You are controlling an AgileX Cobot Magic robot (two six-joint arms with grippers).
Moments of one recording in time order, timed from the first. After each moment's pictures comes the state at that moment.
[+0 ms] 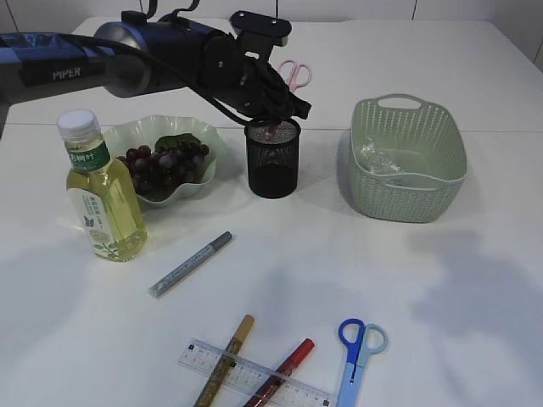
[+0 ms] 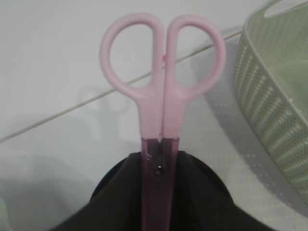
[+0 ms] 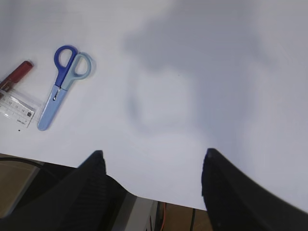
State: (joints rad) left arm -0.58 2.37 -2.01 0.08 0.39 -0.10; right arm 0.15 1.16 -1.01 0.09 1.24 0.01
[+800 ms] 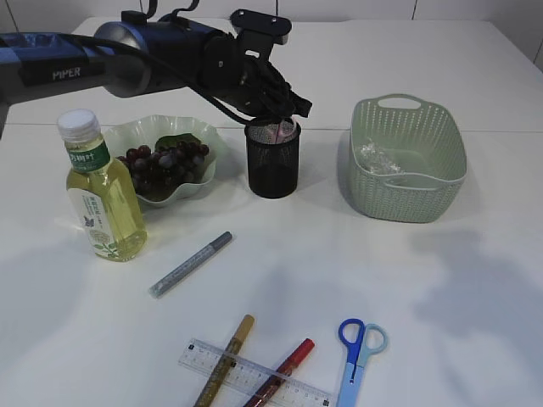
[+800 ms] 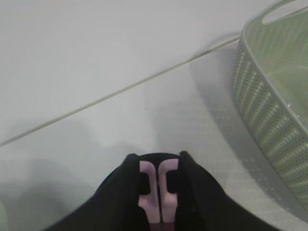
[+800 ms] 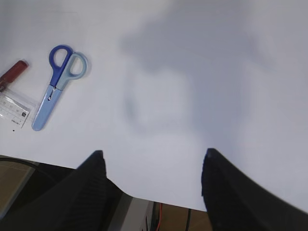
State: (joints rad) left arm -0.58 2.37 -2.01 0.08 0.38 -0.10; right arm 0.15 1.16 -1.01 0.08 1.24 0.01
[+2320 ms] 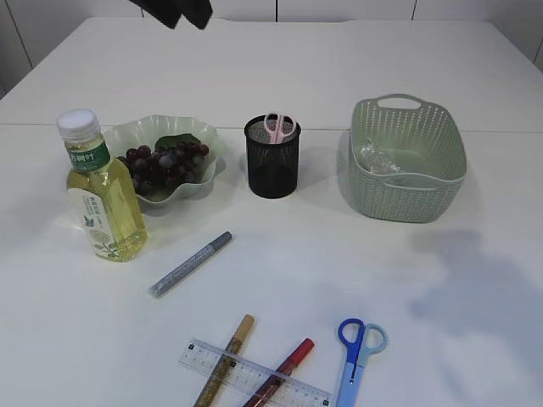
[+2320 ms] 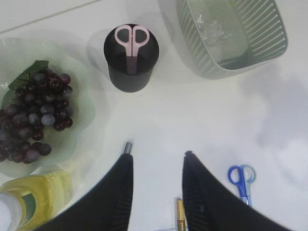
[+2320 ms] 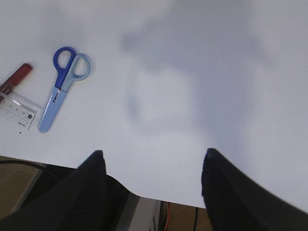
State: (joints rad) left arm -0.58 1.83 -2.01 -0.08 1.24 -0.13; right arm 0.15 1.16 -1.01 0.08 1.24 0.03
